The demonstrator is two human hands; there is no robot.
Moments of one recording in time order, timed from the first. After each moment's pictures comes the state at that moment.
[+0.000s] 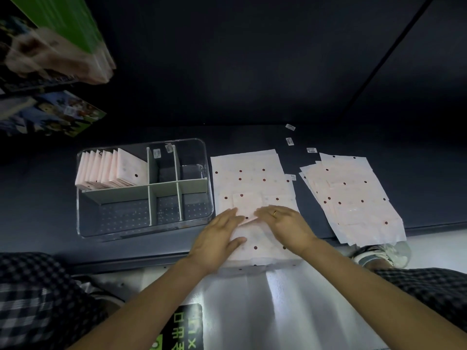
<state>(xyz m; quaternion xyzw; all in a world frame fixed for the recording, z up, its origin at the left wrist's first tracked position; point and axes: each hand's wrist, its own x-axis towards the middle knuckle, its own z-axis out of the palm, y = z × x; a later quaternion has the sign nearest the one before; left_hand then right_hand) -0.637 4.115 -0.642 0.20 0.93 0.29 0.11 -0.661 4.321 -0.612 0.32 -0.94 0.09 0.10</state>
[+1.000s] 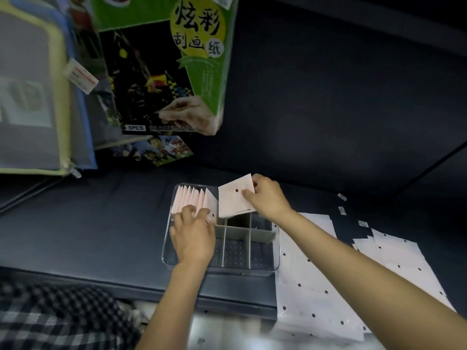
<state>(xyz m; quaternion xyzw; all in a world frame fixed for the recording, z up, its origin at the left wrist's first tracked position) -0.674 3.947 -0.569 -0.21 0.94 0.27 -0.05 -0.765 4.077 -0.487 0.11 -0.94 0.30 -0.09</state>
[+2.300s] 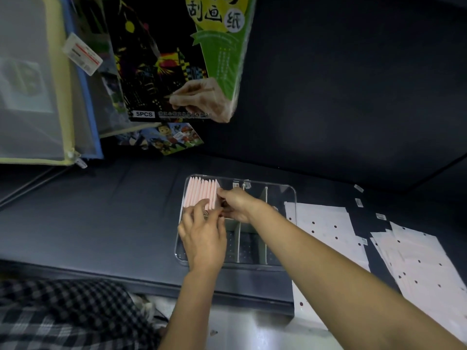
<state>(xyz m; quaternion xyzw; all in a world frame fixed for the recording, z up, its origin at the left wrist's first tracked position) -0.667 3.944 -0.598 -0.19 0.92 0.29 -0.17 -0.778 3.995 -0.560 -0.12 -0.72 0.56 -0.39</state>
